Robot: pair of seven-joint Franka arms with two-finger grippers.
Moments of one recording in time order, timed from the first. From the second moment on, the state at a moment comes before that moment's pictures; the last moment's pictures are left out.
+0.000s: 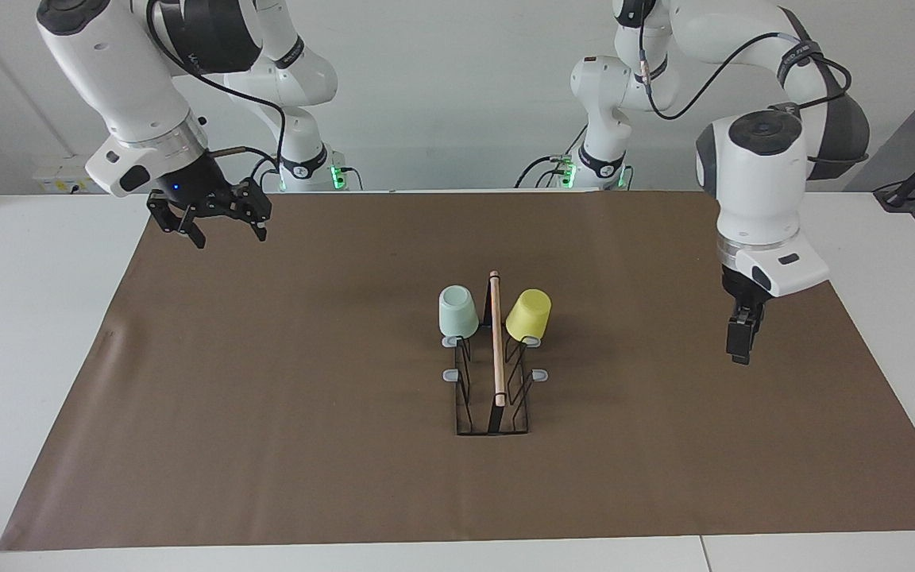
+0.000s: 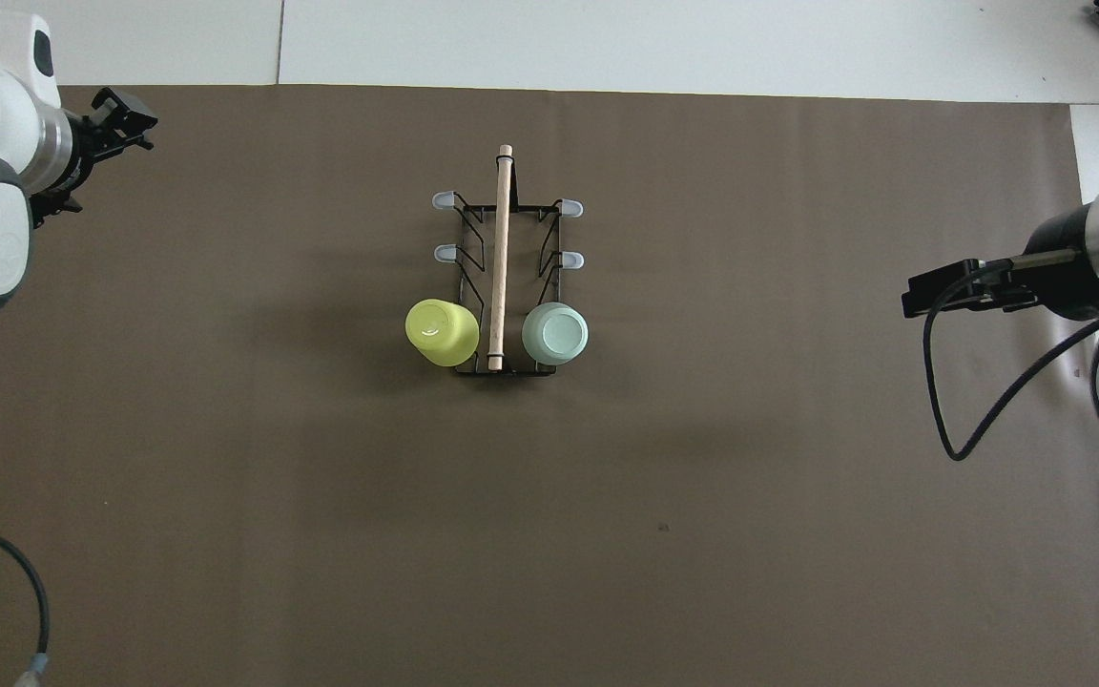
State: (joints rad) left arm -0.22 0.28 0.17 -1.55 0.10 2.09 -0.74; right arm 0.06 0.02 -0.02 -1.62 0.09 1.65 -0.01
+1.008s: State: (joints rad) left arm -0.07 -0.03 -0.03 -1.60 0.01 1.56 -0.10; right arm 0.05 0.02 -0.01 -1.61 0.09 1.63 -0.01
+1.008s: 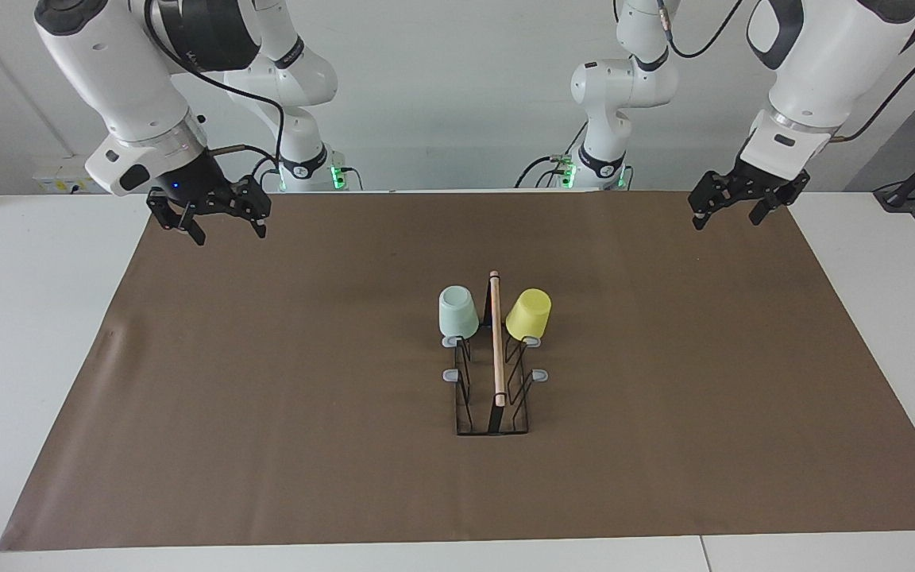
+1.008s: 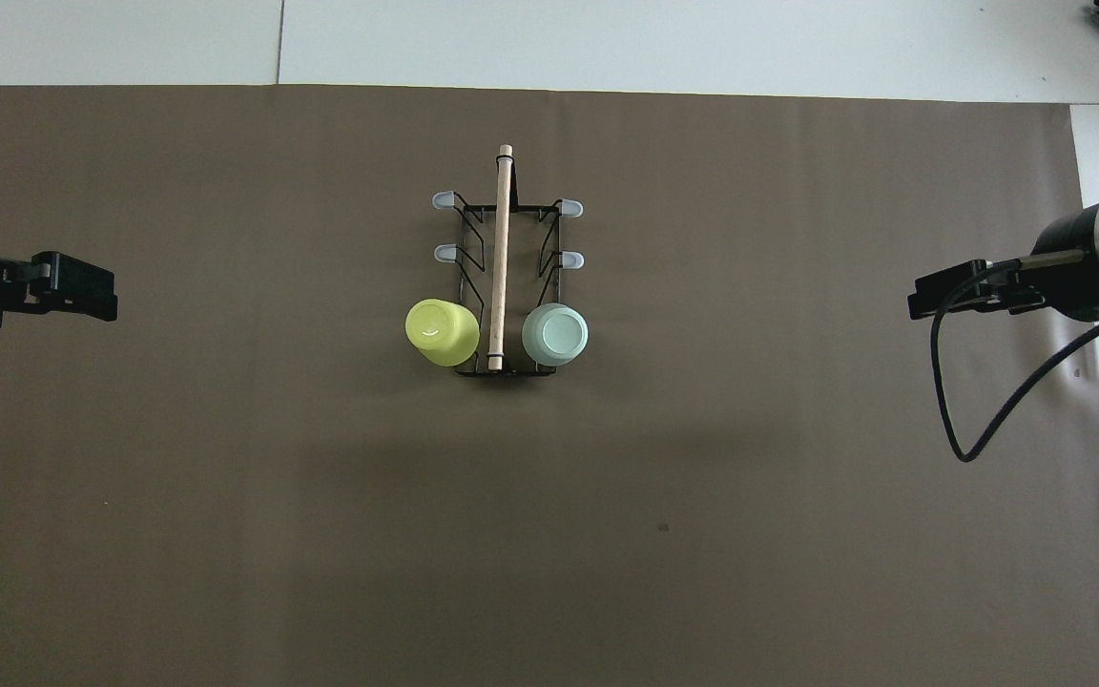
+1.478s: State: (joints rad) left arm -0.07 -0.09 -0.02 -1.65 0.00 1.53 -0.09; right arm 0.05 0.02 -0.01 -1.61 0.09 1.63 -0.01
